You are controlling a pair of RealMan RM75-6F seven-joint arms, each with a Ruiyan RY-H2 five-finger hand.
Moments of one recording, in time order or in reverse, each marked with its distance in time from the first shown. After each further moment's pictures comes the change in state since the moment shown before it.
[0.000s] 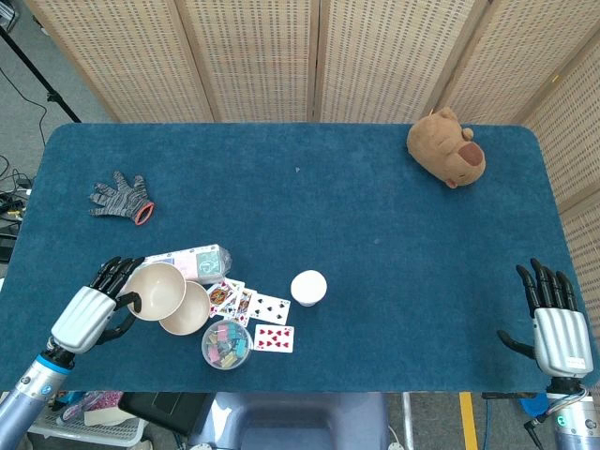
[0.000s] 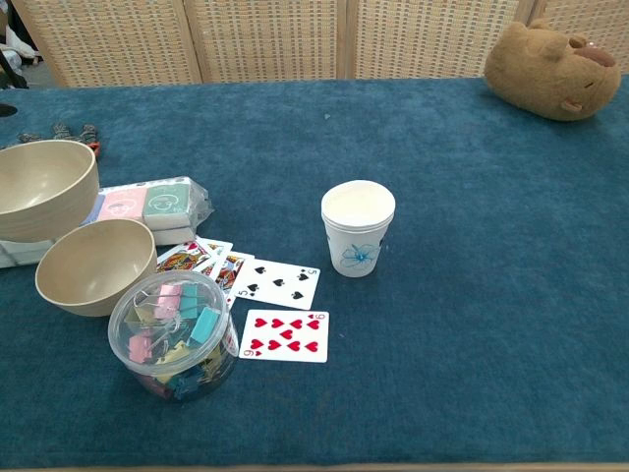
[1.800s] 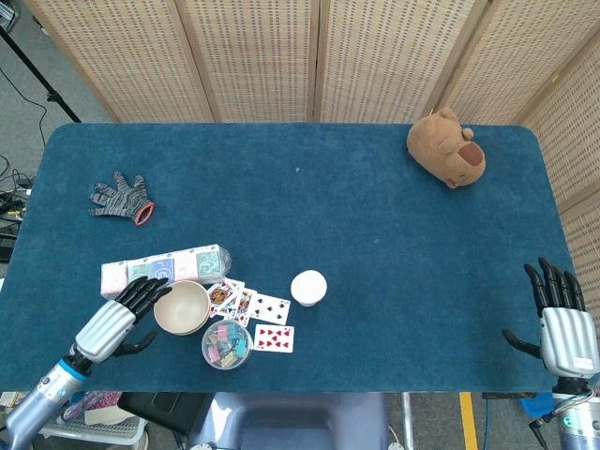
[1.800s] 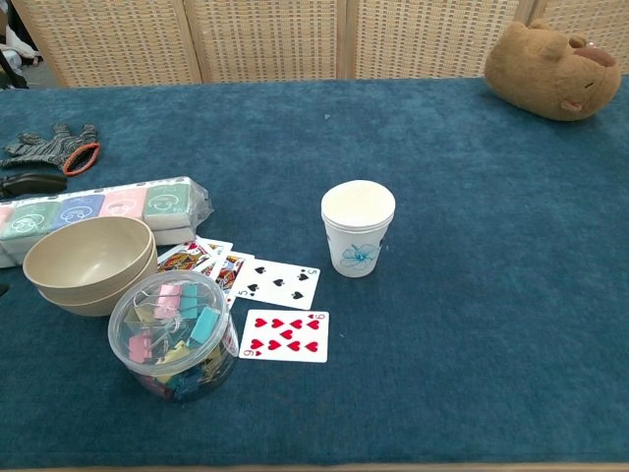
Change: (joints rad) left arm -0.018 -0.116 0.084 0.211 0.084 -0.008 -0.237; right arm -0.005 0.019 0.007 -0.014 0.014 -0.001 0.022
